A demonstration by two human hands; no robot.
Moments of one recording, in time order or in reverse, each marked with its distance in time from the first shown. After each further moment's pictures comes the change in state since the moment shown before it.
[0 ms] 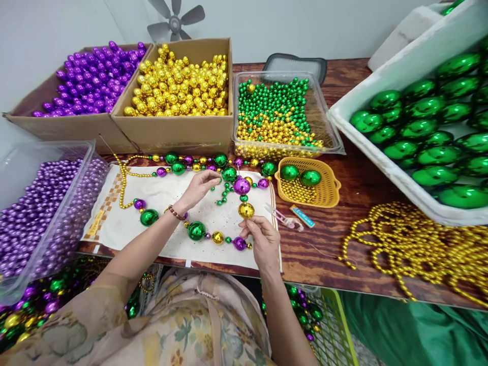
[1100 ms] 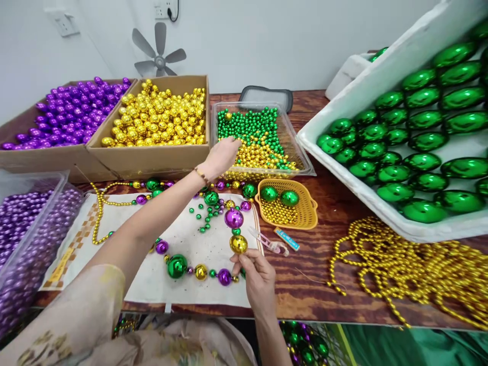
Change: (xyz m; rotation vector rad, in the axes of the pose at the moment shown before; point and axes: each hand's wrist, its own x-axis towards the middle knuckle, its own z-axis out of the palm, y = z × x) left_hand 0.186 0.087 0.061 0.898 -0.032 0.389; right_hand -0.006 -0.009 -0.023 -0.021 0.005 -0.048
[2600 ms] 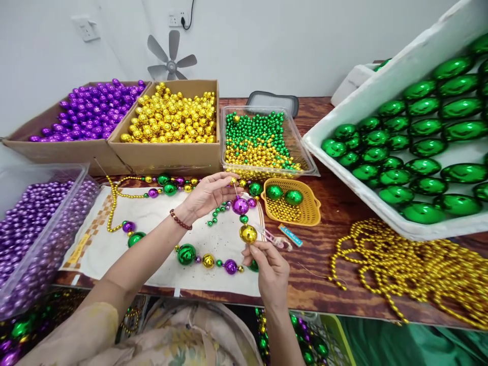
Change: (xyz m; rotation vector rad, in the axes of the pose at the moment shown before) left_hand -0.142 0.046 -0.048 -1.789 -0.095 -0.508; right_hand -0.005 -0.028 0.007 -0.101 0.063 -0.083
